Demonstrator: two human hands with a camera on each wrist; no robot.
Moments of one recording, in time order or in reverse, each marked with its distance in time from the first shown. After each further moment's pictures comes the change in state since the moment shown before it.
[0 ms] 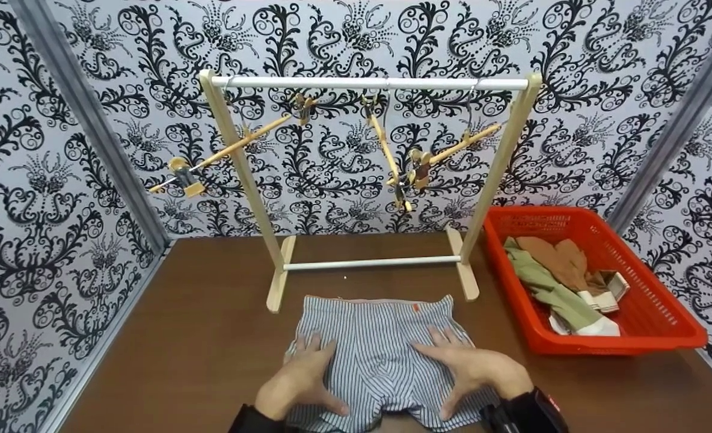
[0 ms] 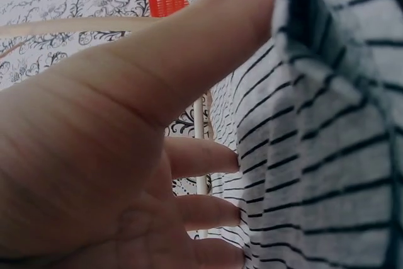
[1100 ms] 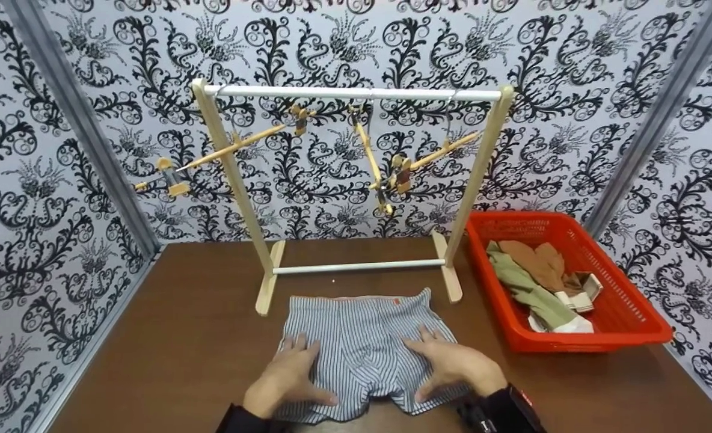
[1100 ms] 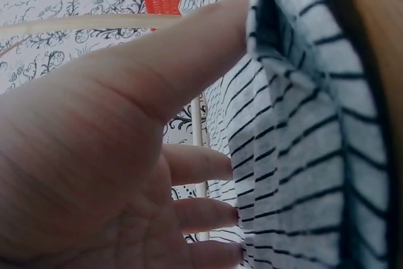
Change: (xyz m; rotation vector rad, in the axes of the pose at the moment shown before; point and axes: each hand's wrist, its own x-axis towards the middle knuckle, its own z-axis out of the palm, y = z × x) left_hand 0.000 -0.007 0.003 0.020 0.048 0.027; right_hand 0.002 -0.010 0.002 0.017 0.106 0.111
